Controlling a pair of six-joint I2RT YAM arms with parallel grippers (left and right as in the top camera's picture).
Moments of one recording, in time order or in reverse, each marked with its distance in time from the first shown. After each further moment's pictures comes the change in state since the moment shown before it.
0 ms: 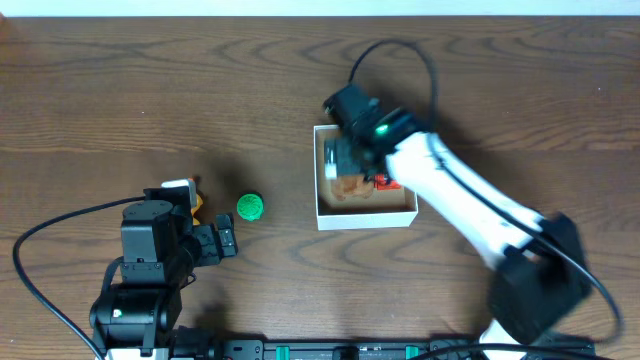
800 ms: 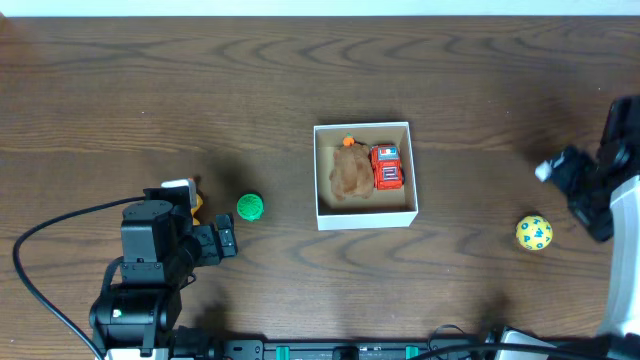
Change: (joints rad) left arm 0.000 0.000 0.002 -0.003 0.000 0.000; right arm -0.977 -0.407 -0.275 -0.296 0.001 0.032
